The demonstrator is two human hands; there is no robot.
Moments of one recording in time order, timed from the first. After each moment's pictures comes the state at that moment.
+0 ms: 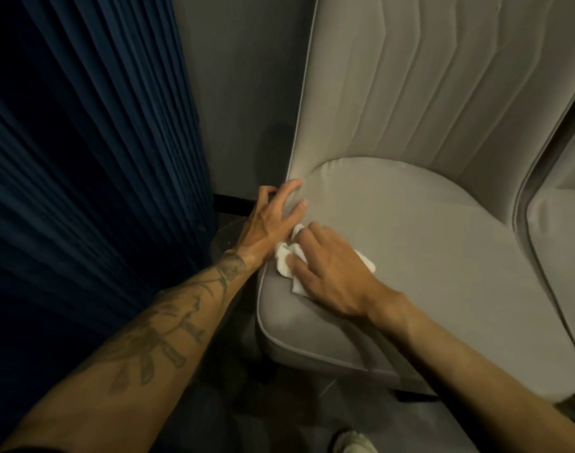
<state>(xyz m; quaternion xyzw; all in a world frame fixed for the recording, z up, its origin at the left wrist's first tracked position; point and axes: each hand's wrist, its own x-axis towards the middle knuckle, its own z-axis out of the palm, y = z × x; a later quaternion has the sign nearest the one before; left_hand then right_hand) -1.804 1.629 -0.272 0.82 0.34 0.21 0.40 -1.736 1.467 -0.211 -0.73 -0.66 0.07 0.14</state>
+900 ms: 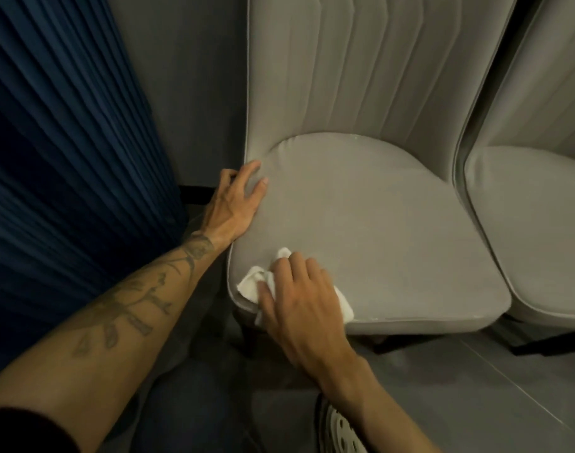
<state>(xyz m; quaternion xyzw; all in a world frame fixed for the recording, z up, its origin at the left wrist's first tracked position) -1.806 1.622 -0.262 0.85 0.35 0.18 0.35 -1.819 1.390 -0.233 -0.85 -0.50 -0.04 0.14</state>
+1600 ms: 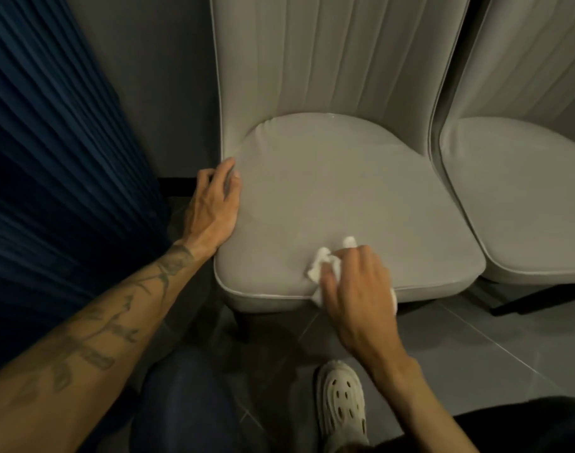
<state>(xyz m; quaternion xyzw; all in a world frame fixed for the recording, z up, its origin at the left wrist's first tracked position) -1.822 1.600 -0.275 0.84 0.36 0.21 0.34 -1.783 1.317 -0.243 -0.88 -0.42 -0.13 0.17</state>
